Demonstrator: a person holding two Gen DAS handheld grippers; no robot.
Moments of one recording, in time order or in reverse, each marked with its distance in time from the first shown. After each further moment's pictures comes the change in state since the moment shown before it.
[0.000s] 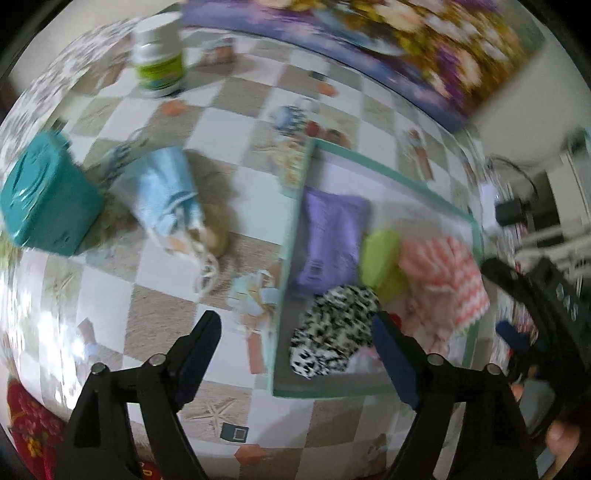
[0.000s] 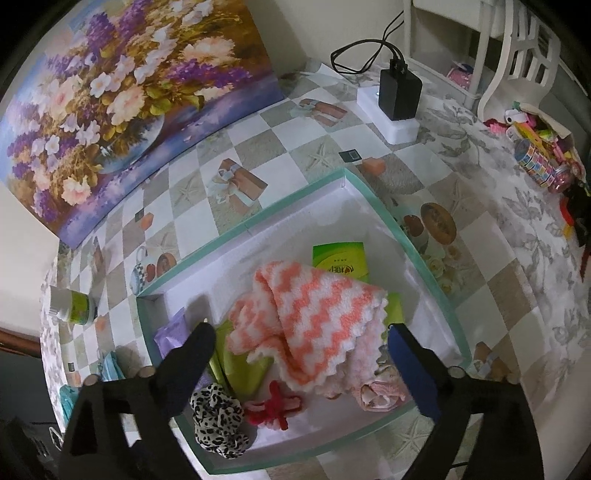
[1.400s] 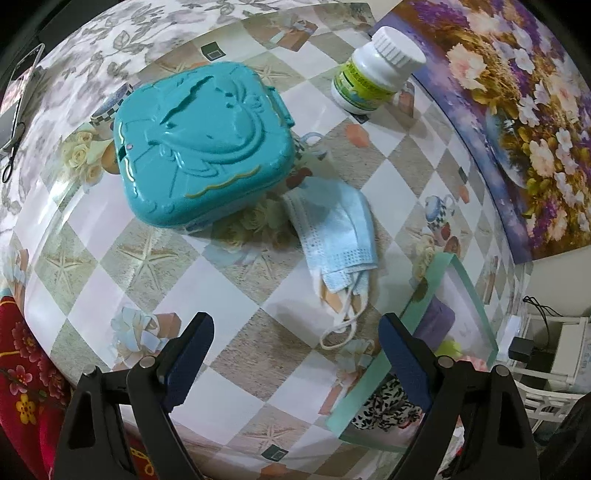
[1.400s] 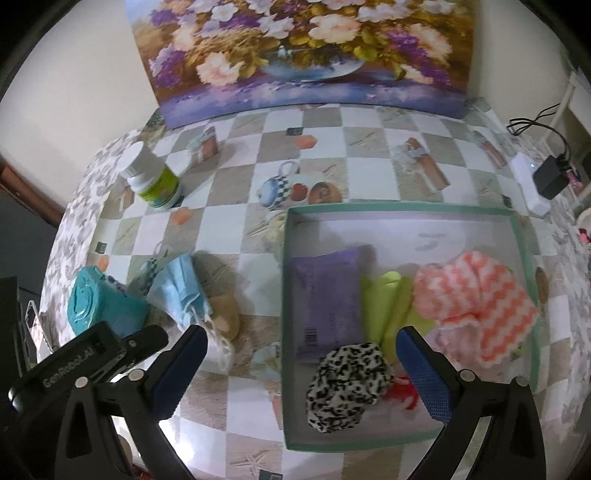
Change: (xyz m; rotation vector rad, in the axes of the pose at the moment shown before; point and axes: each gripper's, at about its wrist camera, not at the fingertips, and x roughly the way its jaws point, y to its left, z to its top) left arm -0.012 0.120 0.022 -0.464 -0.030 0.033; right arm 0.008 0.152 -0.073 -0.471 0.046 0.119
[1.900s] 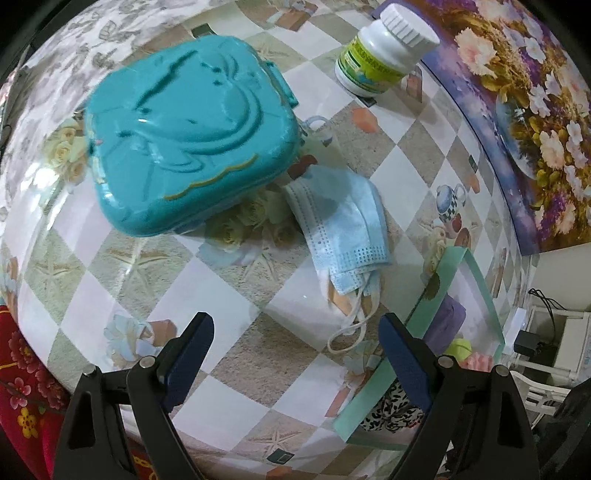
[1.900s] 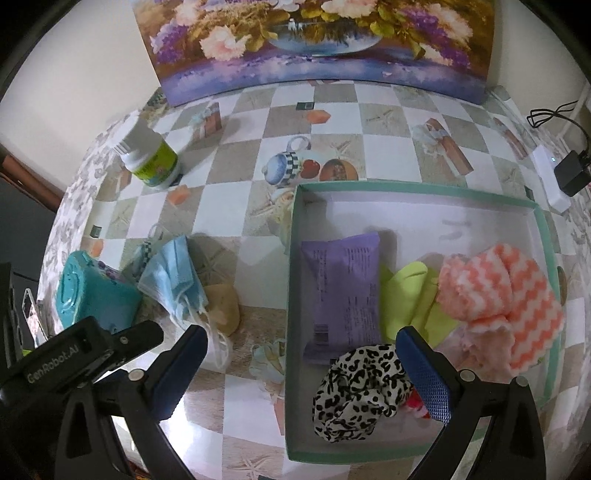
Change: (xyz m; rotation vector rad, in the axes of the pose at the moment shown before) left arm 0.021 0.000 0.007 0.011 0.062 0.001; right arm 0.029 0.002 -0.002 -0.020 0.061 0.005
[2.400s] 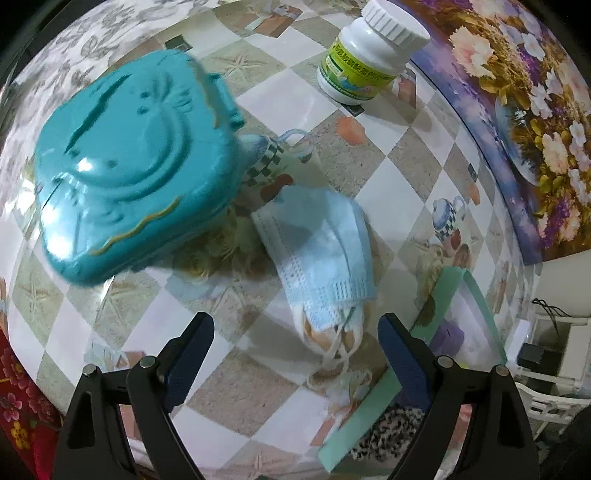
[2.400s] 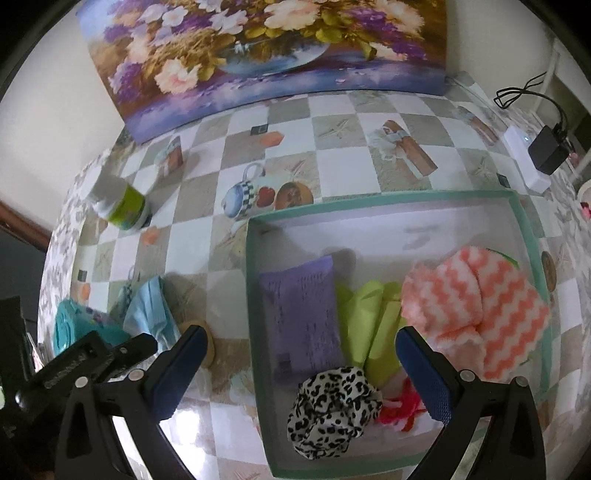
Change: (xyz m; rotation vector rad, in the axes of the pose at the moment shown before) left arm 0.017 -0.024 0.015 0.013 -0.058 0.026; right arm -0.008 -0.031 0.017 0.130 -0.059 -0.020
